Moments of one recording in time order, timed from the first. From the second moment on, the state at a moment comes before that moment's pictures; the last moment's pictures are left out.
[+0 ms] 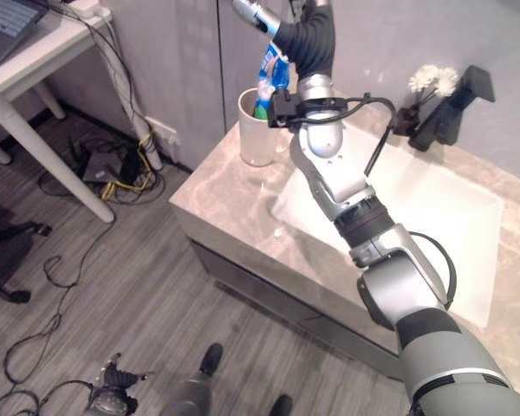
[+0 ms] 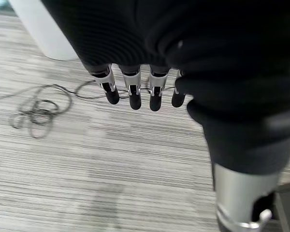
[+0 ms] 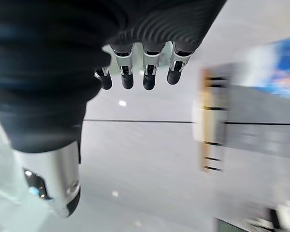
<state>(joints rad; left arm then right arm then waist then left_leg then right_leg) -0.07 0.34 -0.25 1.20 0.01 -0.08 0.41 -1.15 -0.37 0.40 0.37 0.56 -0.34 -0.43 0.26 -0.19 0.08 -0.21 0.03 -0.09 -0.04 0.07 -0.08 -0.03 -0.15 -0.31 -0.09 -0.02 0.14</state>
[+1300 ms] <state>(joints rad) 0.11 0.38 -0.29 0.69 0.05 -0.17 0.26 0.13 -0.40 -0.25 0.91 0.14 -0.23 -0.68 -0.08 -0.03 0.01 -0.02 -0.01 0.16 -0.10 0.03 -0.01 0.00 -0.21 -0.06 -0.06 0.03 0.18</state>
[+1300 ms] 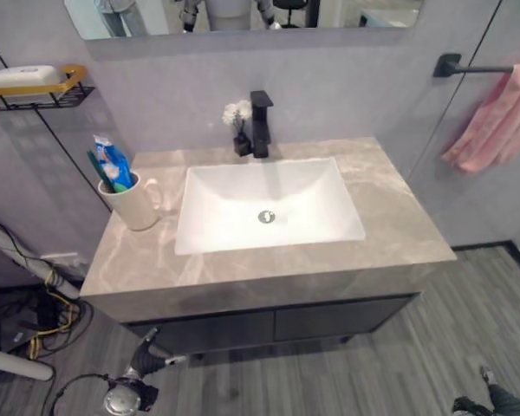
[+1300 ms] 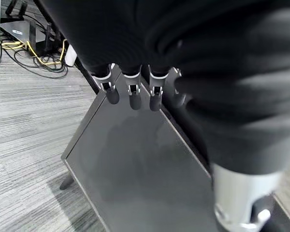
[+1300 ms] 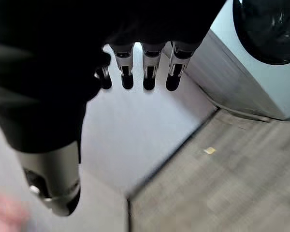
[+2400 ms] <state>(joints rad) 0.32 1.07 -0.04 -0.39 -0.75 -0.17 -0.36 0.05 -0.44 0.20 1.16 -0.08 -0.16 -0.10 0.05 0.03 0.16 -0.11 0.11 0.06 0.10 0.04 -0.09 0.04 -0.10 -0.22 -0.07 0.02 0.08</state>
